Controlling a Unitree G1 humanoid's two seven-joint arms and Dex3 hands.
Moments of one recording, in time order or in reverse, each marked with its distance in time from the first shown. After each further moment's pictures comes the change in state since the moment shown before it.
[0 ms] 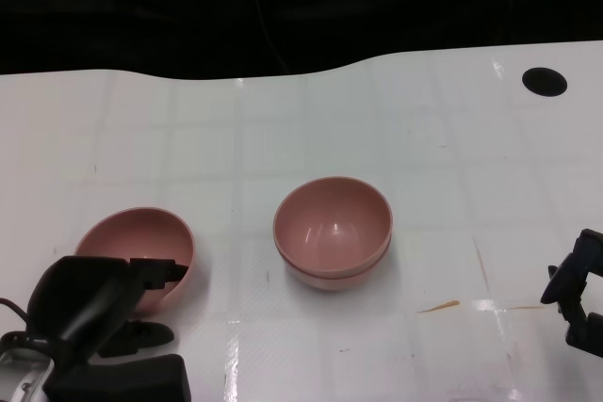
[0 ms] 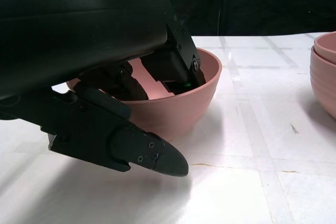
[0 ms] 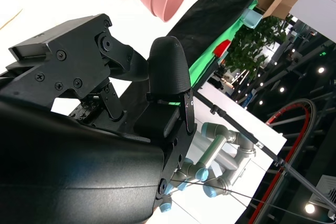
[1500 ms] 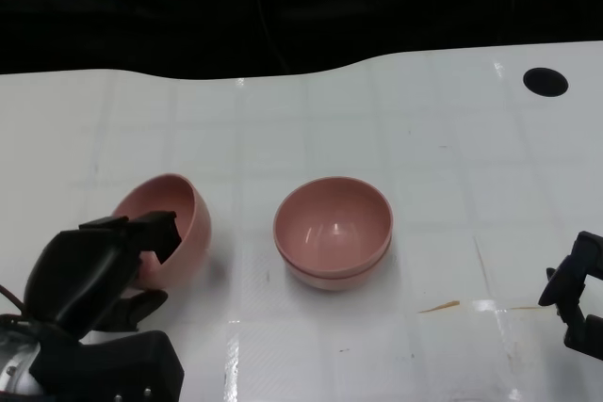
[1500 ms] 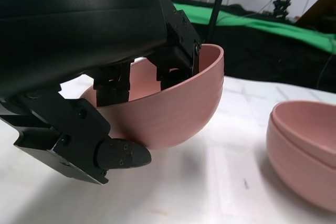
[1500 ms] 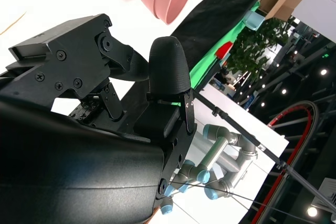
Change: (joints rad) left arm -0.019 0.019 0.036 -0.044 -0.160 -0.121 0.018; right arm -0.001 0.000 0.001 0.011 -0.018 -0.002 -0.008
